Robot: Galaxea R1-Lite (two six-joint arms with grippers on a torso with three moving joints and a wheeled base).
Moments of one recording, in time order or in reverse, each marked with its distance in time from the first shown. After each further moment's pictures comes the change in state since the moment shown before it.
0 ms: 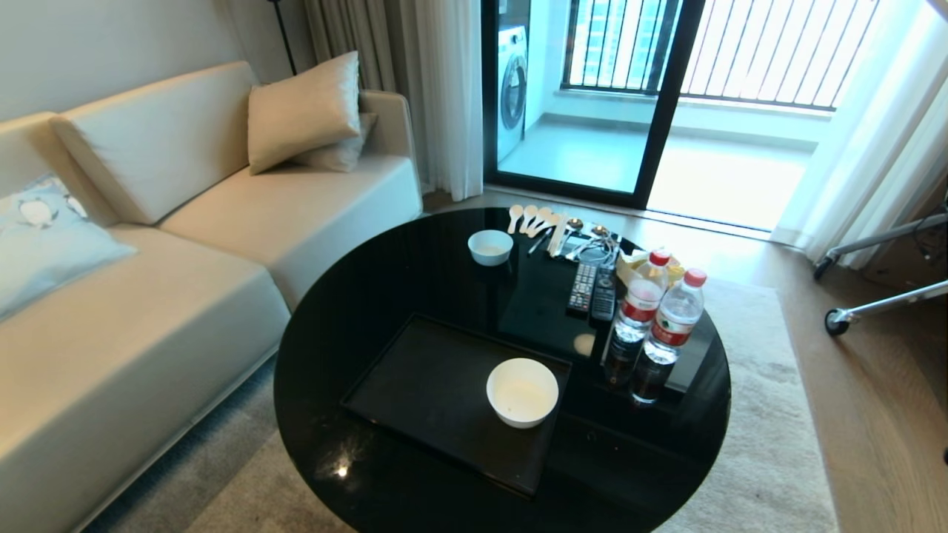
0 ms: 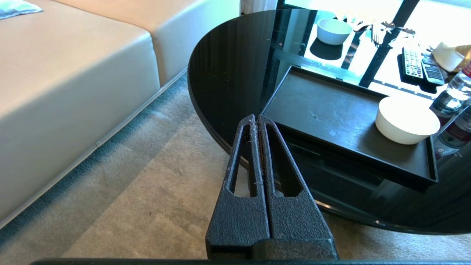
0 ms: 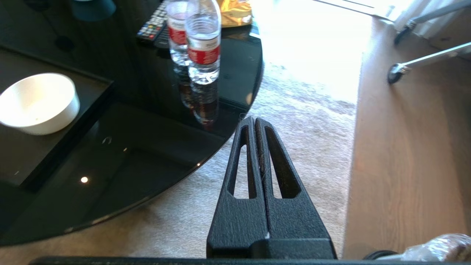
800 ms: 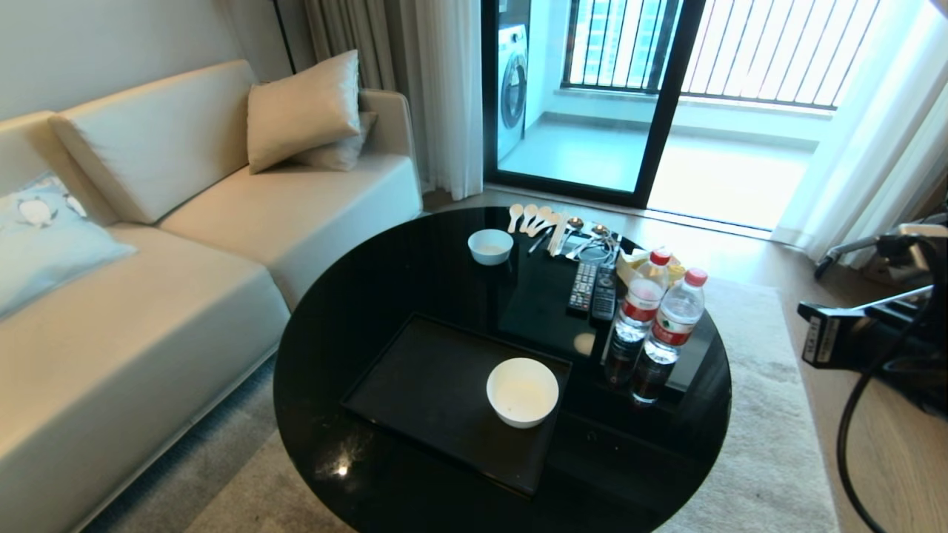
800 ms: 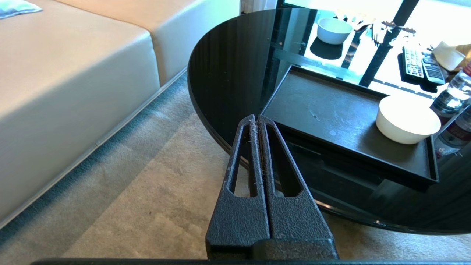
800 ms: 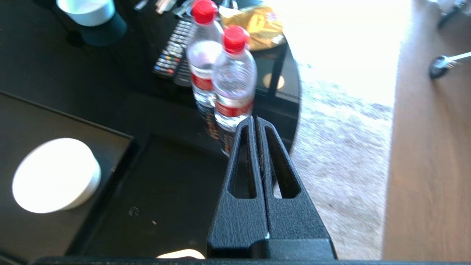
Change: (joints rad) left arm 0.000 0.000 0.000 0.000 0.000 0.000; right arm 0.073 0.677 -0.454 -0.135 -0.057 0.104
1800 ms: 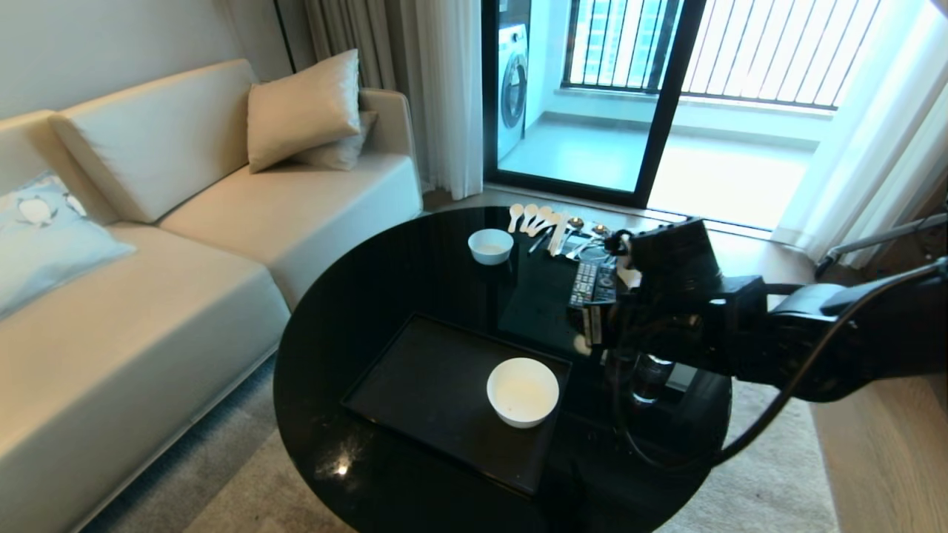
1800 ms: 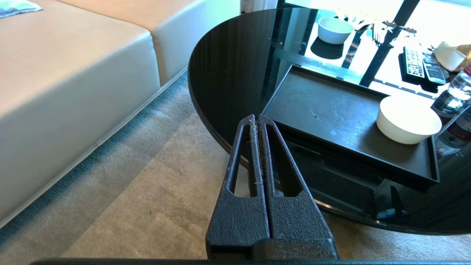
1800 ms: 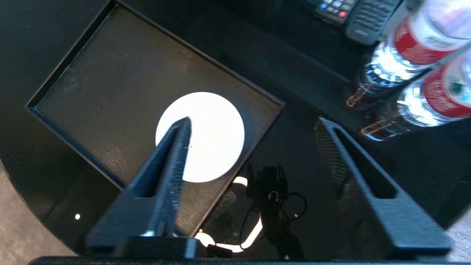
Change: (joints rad) left arm 0.000 0.000 0.000 0.000 0.000 0.000; right arm 0.398 0.502 -0.579 0.361 -0.006 0.197
